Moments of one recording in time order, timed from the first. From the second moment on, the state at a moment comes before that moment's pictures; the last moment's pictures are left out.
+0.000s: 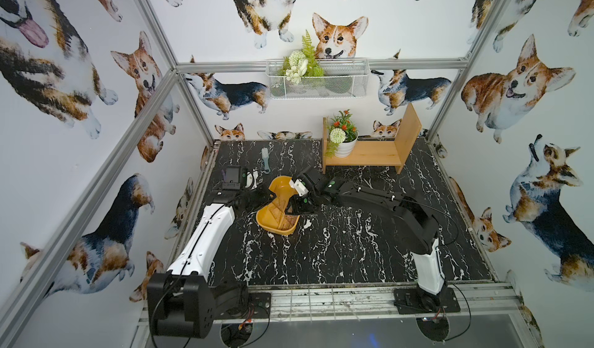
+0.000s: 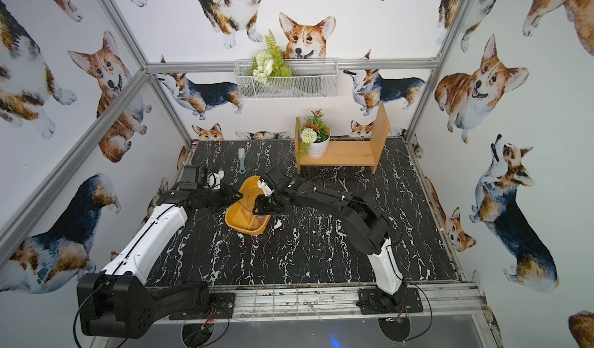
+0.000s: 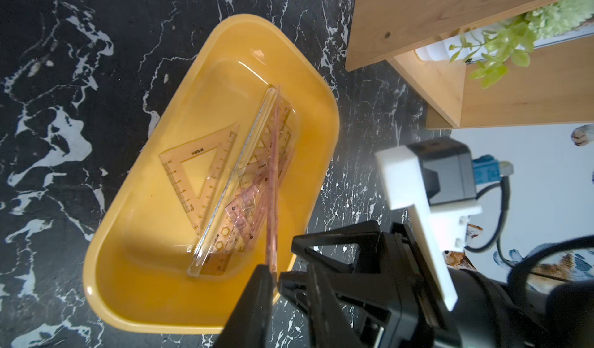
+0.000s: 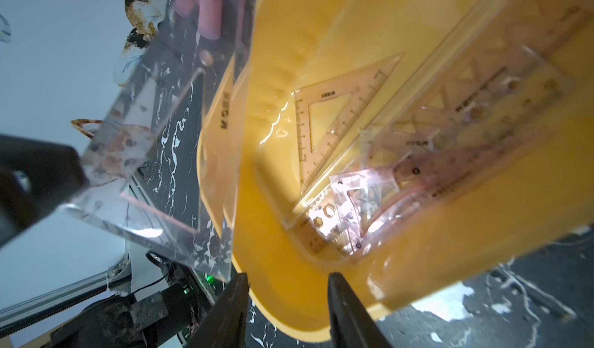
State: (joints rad) left arm -0.04 1.25 0.98 -0.68 0.48 -0.55; right arm 0.83 2.00 1.53 -0.44 -0.40 0.65
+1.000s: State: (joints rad) left arm 0.15 1.27 0.91 -0.52 0.89 -0.64; right arm 0.72 1.93 1.27 0.33 -0.75 1.14
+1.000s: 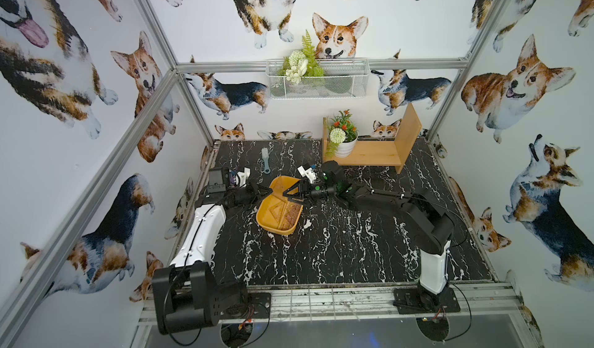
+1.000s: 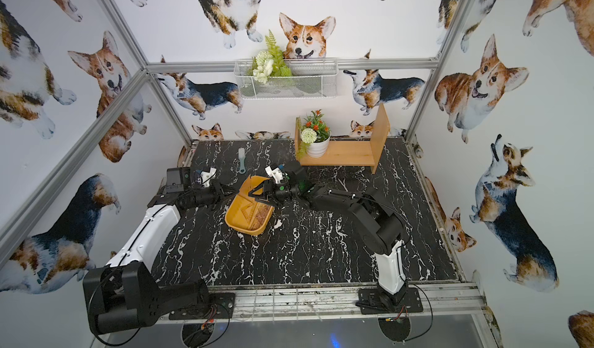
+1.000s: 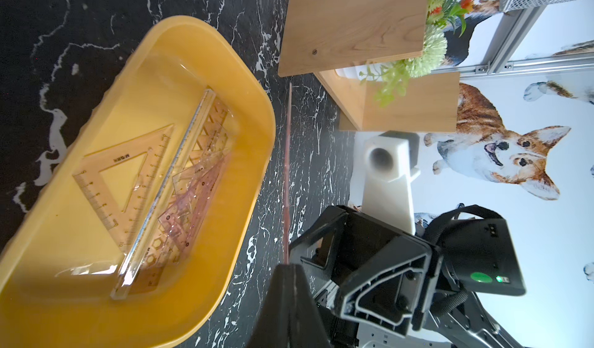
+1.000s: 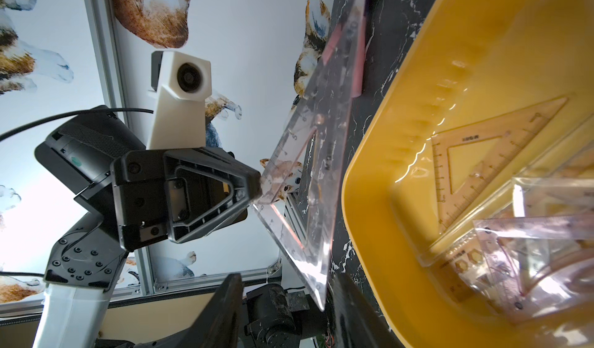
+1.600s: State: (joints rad) left arm 0.16 1.24 0.86 -0.48 1.00 -0.68; right arm 0.74 2.00 1.26 0.53 -0.81 1.29
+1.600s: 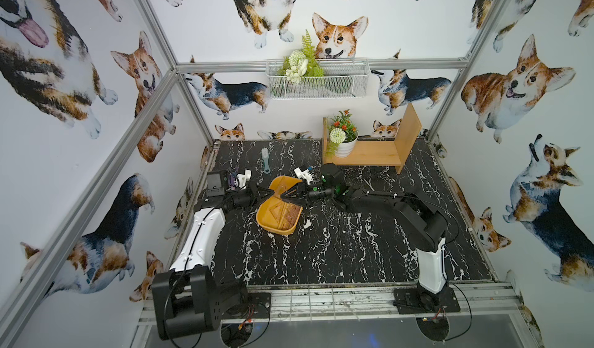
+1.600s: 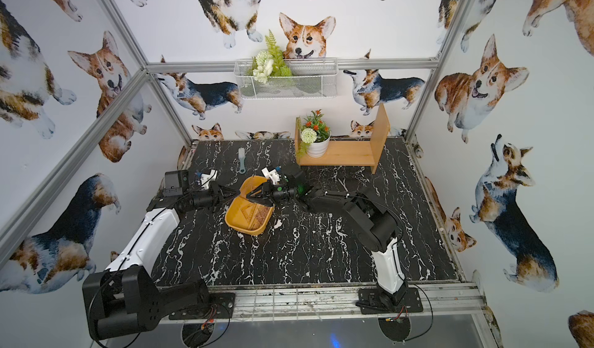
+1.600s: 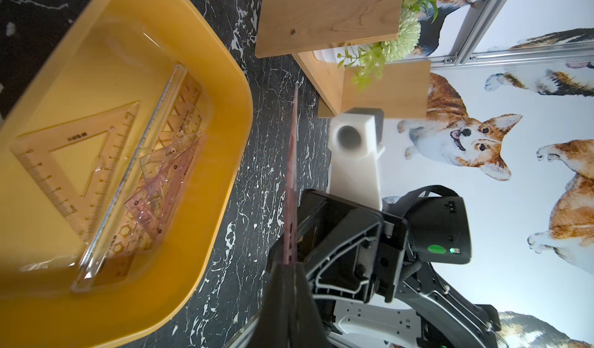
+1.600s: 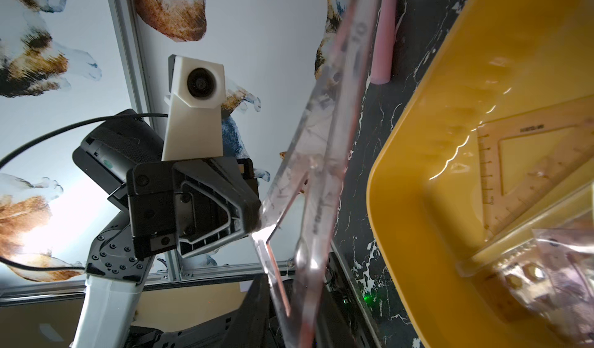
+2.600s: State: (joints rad) left arm 0.35 1.12 0.88 -0.63 0.86 -0.61; right arm 0.74 1.95 1.16 0.57 -0.79 1.33
